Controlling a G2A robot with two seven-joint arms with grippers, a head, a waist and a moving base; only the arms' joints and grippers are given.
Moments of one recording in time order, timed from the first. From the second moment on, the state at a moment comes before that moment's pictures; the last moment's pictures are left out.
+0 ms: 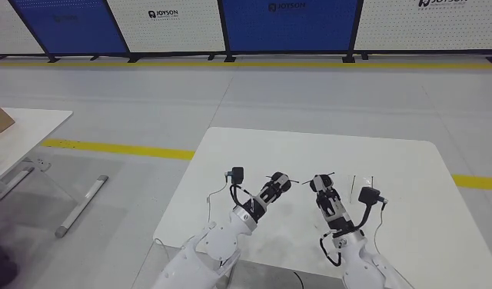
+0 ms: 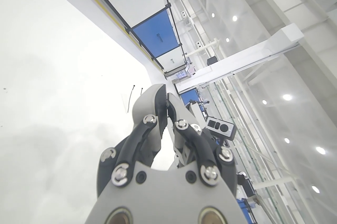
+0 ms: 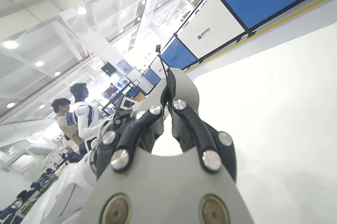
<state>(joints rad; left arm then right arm) 1.49 -1.23 -1.07 -1.70 0.01 -0.15 -0.03 -1.44 -1.23 0.97 -1.63 -0.43 -0.23 -0.23</state>
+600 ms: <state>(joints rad) 1.49 -1.24 -1.07 -1.70 0.01 -0.15 -0.03 -1.44 -1.24 0.98 -1.63 -0.43 -0.21 -0.22</state>
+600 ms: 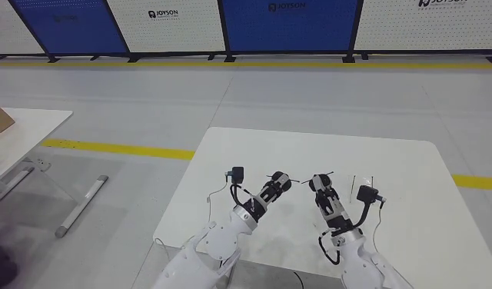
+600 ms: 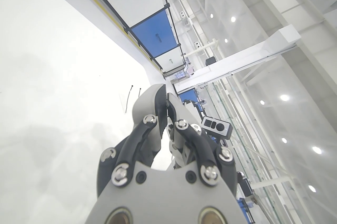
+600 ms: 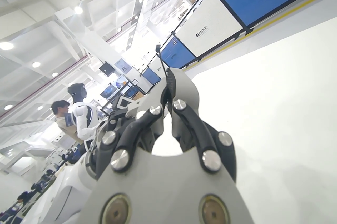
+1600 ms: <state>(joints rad) 1.49 -1.24 -1.06 -1.72 0.02 -0.14 -0.03 -1.44 -1.27 1.00 -1.61 -0.44 -0.22 -0.18</state>
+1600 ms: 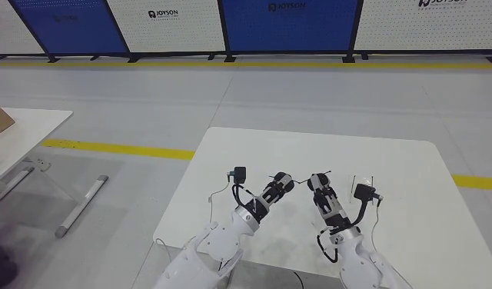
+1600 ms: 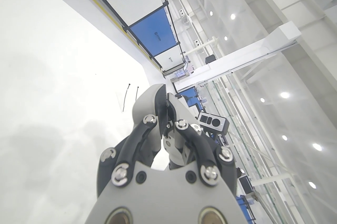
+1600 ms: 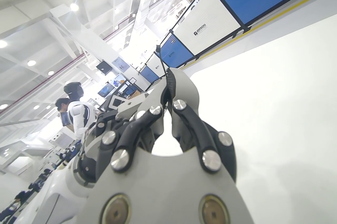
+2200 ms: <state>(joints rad) 1.49 -1.25 -1.06 -1.71 0.00 -0.15 -0.03 -1.43 -1.29 0.99 -1.57 -0.41 -0.26 -0.18</state>
